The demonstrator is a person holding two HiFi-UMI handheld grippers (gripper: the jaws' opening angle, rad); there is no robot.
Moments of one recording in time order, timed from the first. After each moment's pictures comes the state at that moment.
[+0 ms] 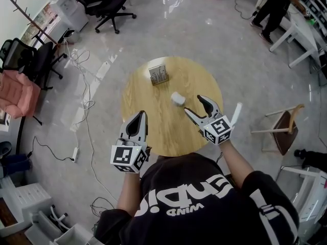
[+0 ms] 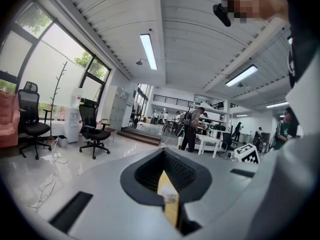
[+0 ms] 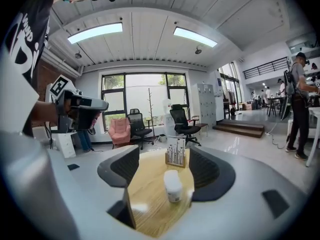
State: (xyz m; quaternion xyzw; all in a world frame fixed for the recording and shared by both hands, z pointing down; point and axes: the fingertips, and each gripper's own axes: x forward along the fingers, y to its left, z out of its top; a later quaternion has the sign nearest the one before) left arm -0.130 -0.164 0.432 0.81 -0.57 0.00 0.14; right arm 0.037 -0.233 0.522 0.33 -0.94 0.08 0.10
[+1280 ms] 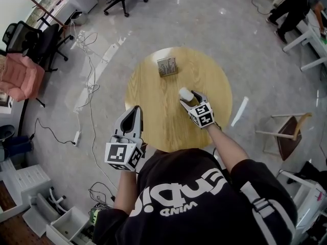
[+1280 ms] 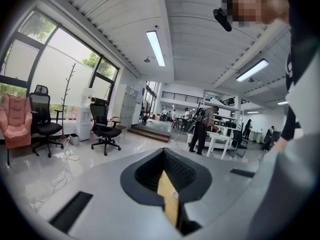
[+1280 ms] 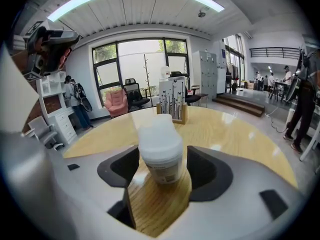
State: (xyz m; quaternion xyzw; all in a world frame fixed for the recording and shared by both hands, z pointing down) left arm -0.165 -0.177 0.446 0.77 -0.61 0.02 0.15; right arm -0.005 -0.288 0.711 0.31 -0.90 0.14 0.27
